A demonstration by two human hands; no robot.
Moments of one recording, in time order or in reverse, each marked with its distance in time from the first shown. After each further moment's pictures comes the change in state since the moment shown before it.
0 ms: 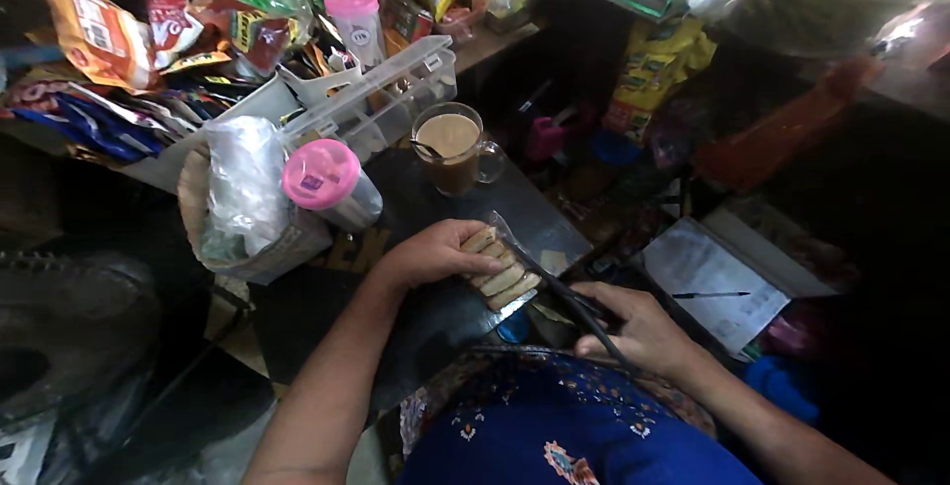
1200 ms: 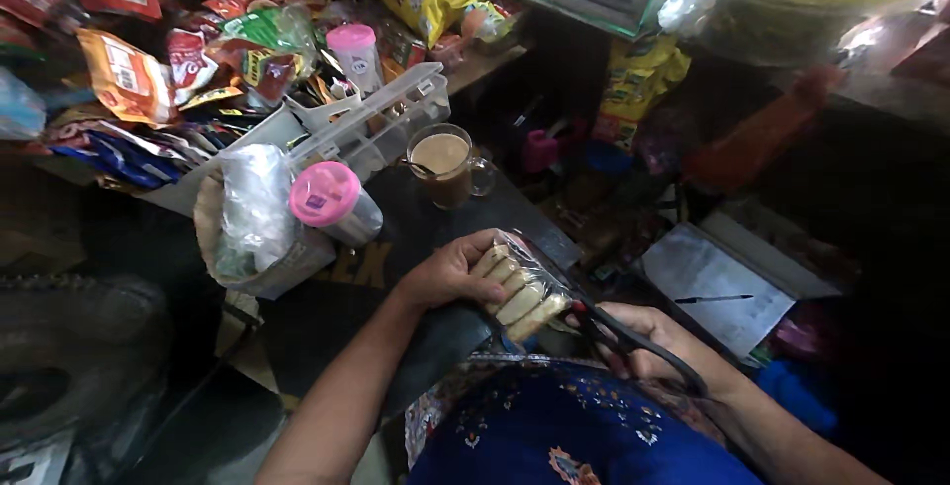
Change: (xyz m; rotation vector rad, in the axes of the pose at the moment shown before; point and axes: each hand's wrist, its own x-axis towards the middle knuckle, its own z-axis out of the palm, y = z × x) left_hand 0.014 -0.026 0.016 -0.289 -0.190 0.398; right_hand -0.014 -0.012 -0.018 0.838 -0.254 0.050
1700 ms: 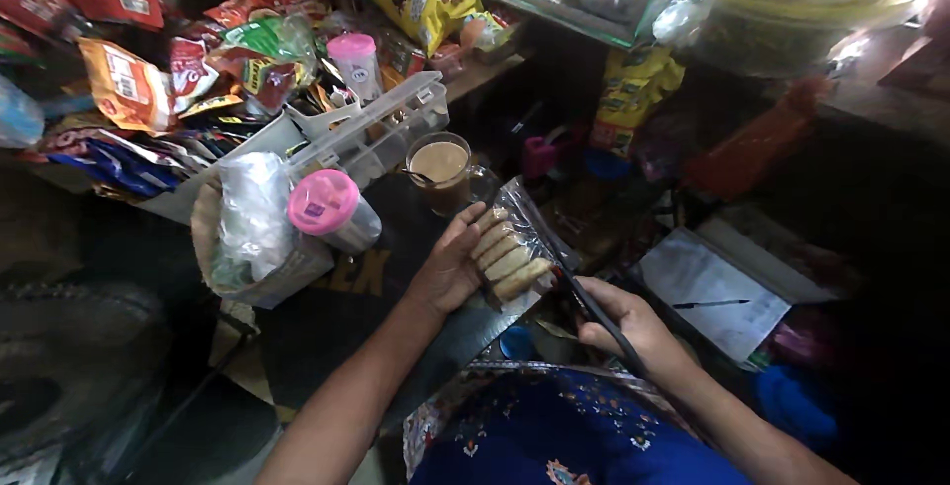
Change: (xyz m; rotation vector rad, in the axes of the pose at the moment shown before) left_hand 0.012 -0.008 0.014 -0.508 0.503 0.010; right_hand 0.028 0.001 0.020 -0.315 0.348 -0.106
